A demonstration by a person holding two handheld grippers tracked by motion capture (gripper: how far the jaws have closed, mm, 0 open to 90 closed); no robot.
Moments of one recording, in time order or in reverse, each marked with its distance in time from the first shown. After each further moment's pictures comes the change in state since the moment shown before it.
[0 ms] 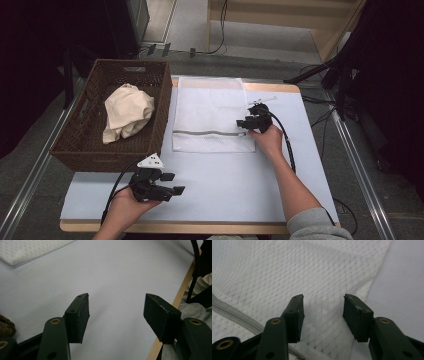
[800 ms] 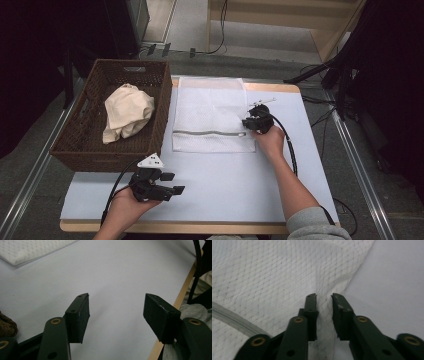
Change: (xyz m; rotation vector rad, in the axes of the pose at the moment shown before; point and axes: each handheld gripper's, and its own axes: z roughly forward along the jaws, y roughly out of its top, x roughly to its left) left arm 0.001 0.000 0.000 -0.006 0.003 -0.005; right arm 0.000 -0.003 -0.004 0.018 -0.093 -0.021
